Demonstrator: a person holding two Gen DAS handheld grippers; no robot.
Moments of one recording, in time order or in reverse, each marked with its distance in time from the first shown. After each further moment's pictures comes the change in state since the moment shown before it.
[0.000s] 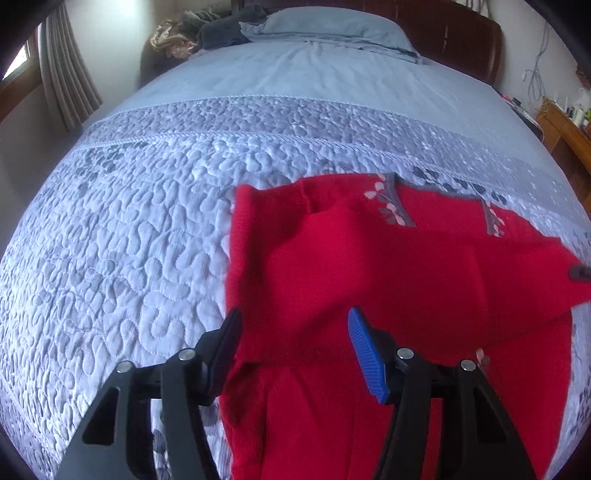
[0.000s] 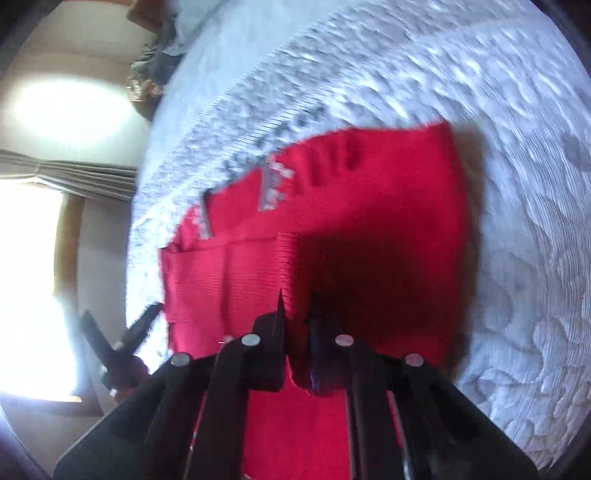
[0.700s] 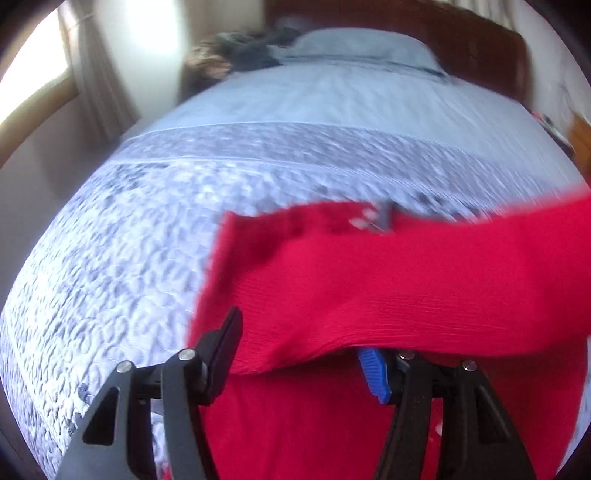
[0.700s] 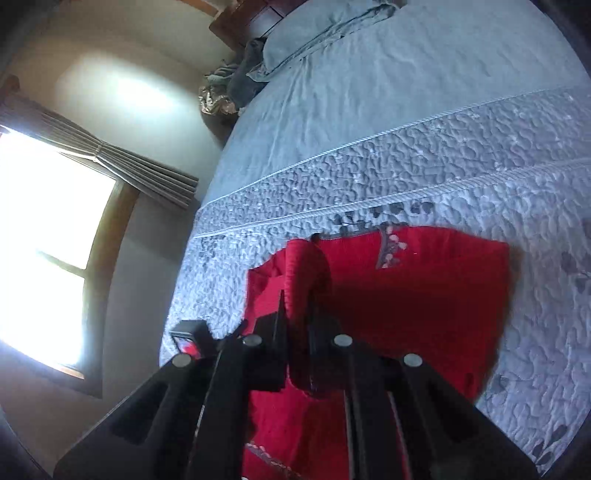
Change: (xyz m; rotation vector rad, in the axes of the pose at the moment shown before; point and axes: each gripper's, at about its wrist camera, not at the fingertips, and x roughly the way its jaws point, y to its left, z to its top) left arm 0.006 -0.040 0.019 -0.131 -0.104 0.205; right arm -0.086 0.084 0.008 -0.159 -0.126 0.042
